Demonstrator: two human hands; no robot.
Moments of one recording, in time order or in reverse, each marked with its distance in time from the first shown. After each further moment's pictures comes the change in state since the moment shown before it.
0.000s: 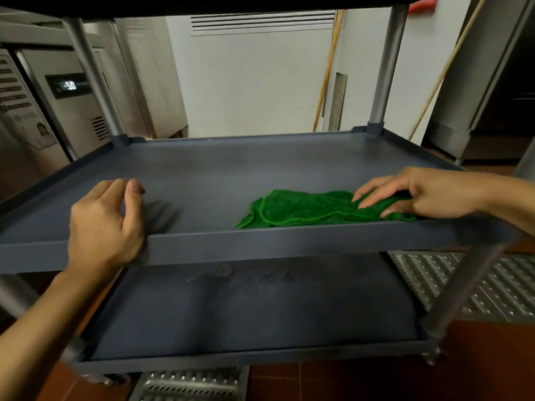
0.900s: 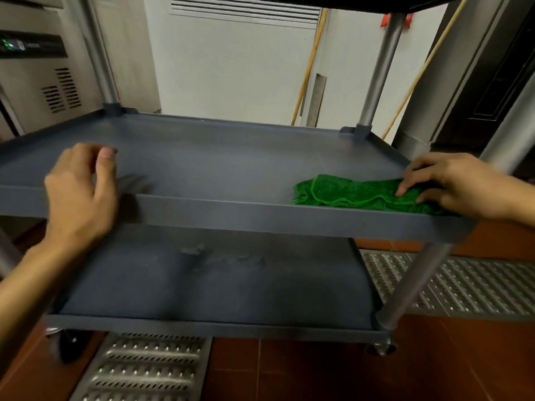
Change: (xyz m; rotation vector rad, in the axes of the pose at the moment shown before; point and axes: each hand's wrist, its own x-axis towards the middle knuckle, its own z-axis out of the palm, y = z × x) left_hand 0.008 0.022 0.031 -0.181 -0.030 -0.155; right_hand -0.072 0.046 -0.037 -0.644 0.351 0.082
